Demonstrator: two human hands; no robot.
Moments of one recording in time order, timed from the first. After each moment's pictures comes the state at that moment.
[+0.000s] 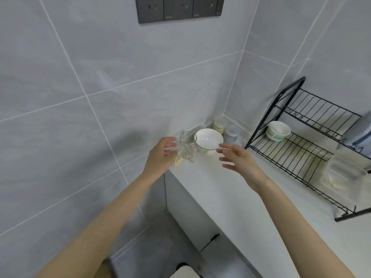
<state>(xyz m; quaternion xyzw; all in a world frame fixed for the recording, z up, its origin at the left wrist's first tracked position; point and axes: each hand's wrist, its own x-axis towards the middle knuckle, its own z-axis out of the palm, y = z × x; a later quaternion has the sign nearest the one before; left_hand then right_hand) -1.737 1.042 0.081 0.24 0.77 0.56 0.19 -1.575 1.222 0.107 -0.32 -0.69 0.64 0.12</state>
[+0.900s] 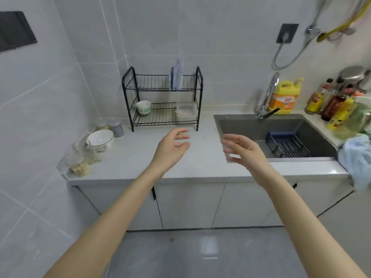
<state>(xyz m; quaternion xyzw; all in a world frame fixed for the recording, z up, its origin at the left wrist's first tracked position) -1.444 0.972 0.175 0.61 0.54 0.44 0.39 -1.221 0.964 0.173 -0.54 -0.52 0.48 0.46</state>
